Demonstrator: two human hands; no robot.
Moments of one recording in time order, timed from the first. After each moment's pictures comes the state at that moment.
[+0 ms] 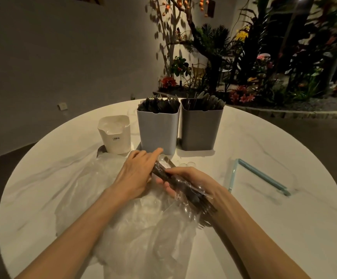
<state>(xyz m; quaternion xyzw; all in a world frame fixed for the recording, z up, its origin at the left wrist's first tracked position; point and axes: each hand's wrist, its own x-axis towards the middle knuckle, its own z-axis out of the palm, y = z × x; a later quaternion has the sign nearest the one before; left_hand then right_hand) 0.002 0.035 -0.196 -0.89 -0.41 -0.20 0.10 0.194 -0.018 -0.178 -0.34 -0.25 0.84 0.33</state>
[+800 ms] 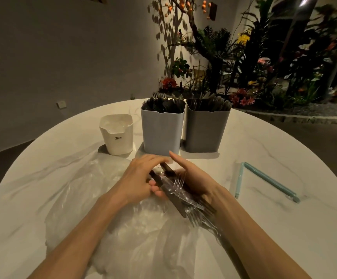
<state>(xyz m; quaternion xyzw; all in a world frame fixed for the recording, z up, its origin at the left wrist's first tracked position) -0.007 0.023 -0.188 -0.85 -0.40 -0.29 -0.17 0.175 -0.018 -0.158 -0.40 -0.28 0.80 0.33</state>
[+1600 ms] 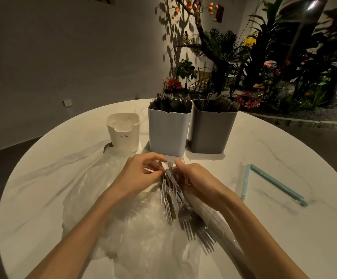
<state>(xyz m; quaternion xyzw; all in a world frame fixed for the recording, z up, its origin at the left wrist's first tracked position) -0.015 0.019 -0.183 -0.73 -0.44 -0.40 -0.35 0.167 -0.031 -0.153 -0.57 -0.53 0.52 0.36</state>
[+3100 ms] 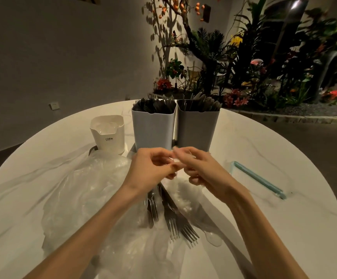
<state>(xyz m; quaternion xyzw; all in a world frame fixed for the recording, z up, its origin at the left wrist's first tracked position) 0.045 -0.020 -0.141 -0.68 -0.38 -0.45 -0.44 0.216 -0.039 -0.138 -0.53 -0.55 0.49 0.42</state>
